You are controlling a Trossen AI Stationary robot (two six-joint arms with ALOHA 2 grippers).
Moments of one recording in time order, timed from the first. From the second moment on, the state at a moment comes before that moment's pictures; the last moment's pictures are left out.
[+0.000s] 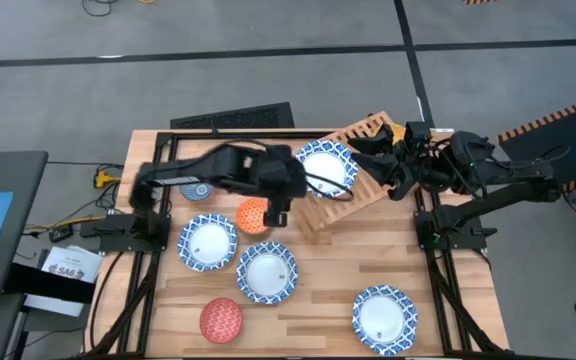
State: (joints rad) left arm -0.05 1.93 2.32 -1.33 -0.33 0.15; right arm 0.09 0.99 1.13 0.22 0.21 0.38
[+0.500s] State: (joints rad) left arm -0.16 1.28 1.61 -0.53 -0.31 -0.15; right arm 0.09 0.99 1.13 0.17 0.21 0.36
